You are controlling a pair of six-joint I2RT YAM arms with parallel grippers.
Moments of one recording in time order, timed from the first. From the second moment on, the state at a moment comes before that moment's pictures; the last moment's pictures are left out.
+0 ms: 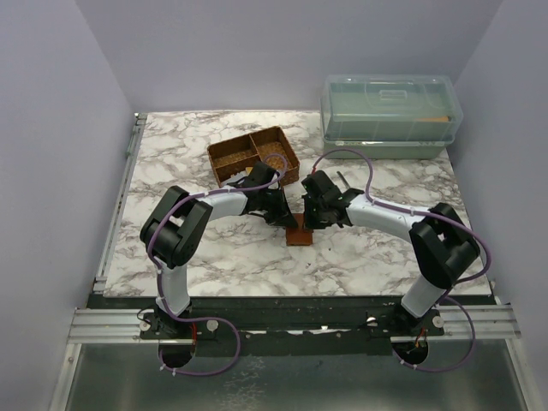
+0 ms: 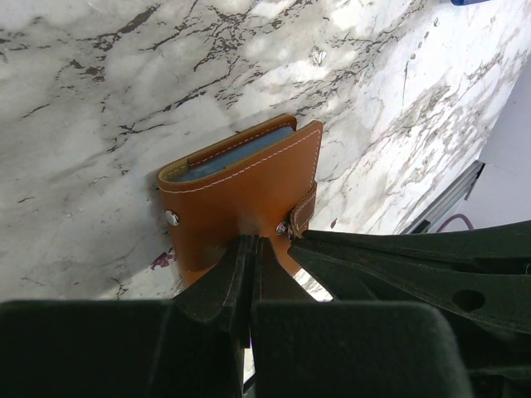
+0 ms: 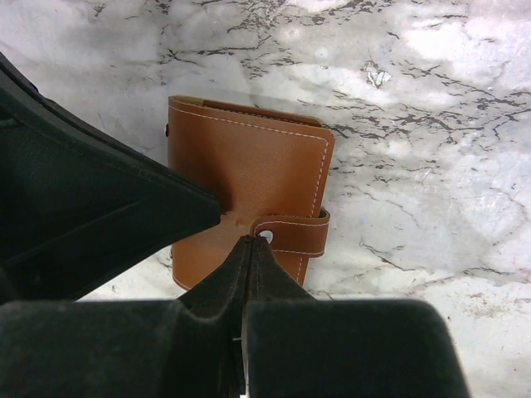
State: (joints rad) left arm -0.58 1.90 1.10 -0.12 0.53 -0.80; right arm 0.71 1.68 1.03 -0.36 0.05 0.61
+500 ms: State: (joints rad) left arm -0.58 1.90 1.09 -0.12 0.53 -0.80; right arm 0.70 1.70 1.04 -0.36 0.03 0.60
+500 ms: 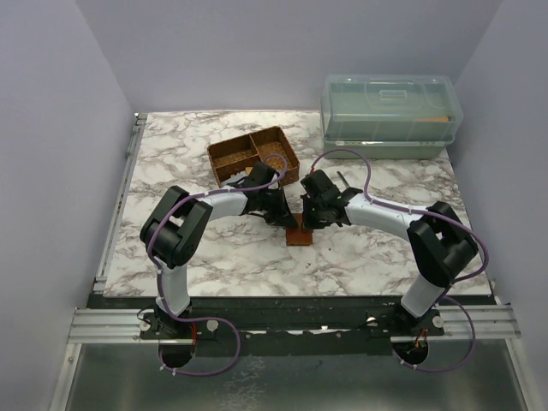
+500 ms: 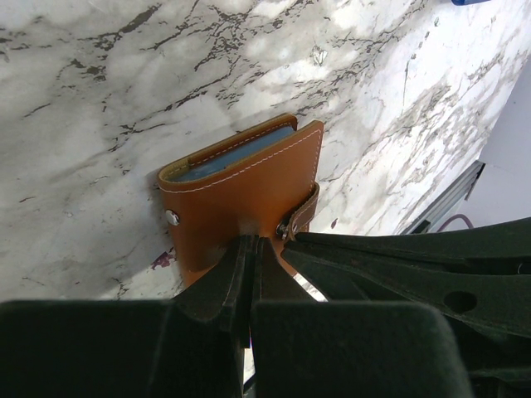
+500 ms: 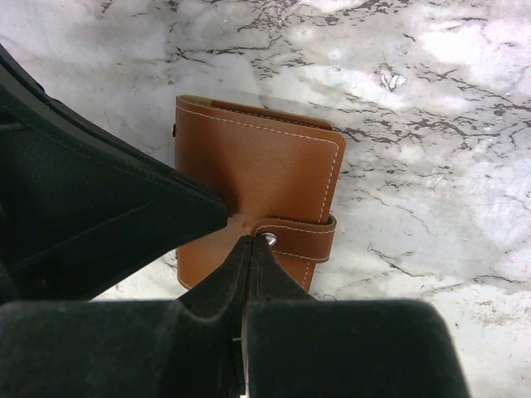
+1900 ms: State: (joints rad) left arm -0.57 1.90 1.09 -0.12 0.53 -0.80; right arm 0.36 1.92 0.67 0.55 -0.81 0.84
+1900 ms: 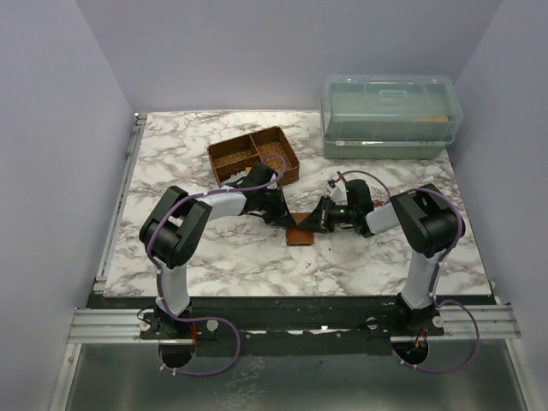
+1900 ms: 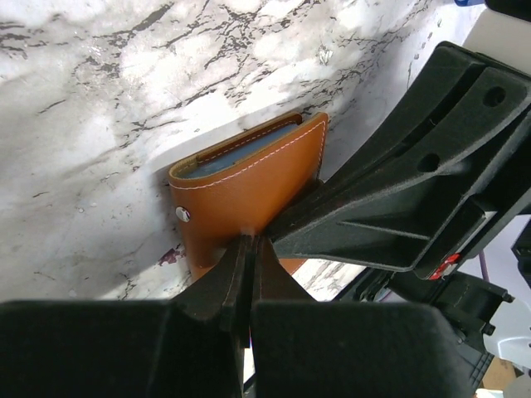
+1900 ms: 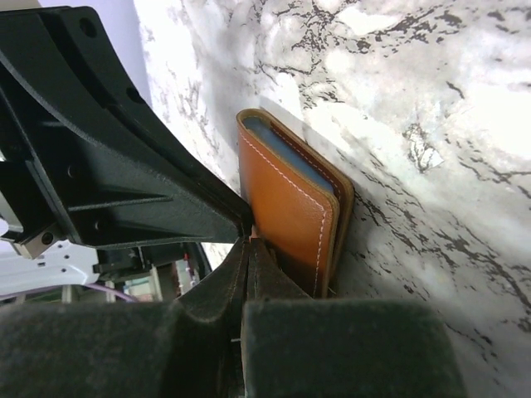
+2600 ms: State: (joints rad) left arm -0.57 1.85 1.09 -0.14 0.54 -0.77; right arm 0.26 2.05 0.67 0.72 -0.92 1.06
